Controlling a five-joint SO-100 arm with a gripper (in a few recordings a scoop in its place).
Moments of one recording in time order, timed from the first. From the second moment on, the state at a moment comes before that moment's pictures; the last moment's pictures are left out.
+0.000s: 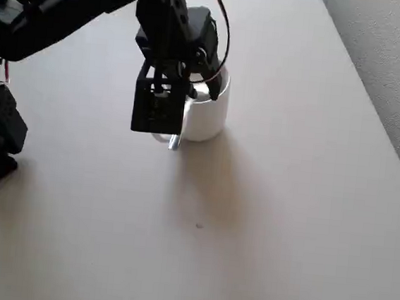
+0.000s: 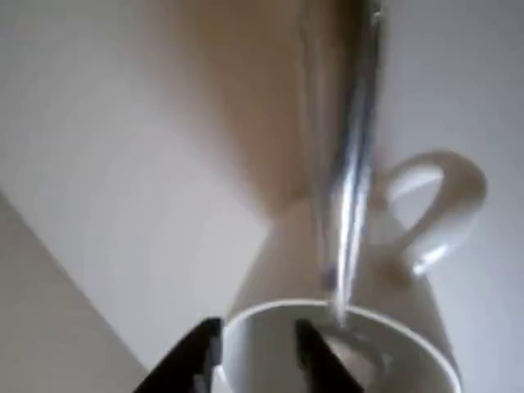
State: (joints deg) arm 13.0 61.2 27.9 105.7 14.8
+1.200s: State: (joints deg) arm 7.5 164.4 97.2 96.9 -0.4
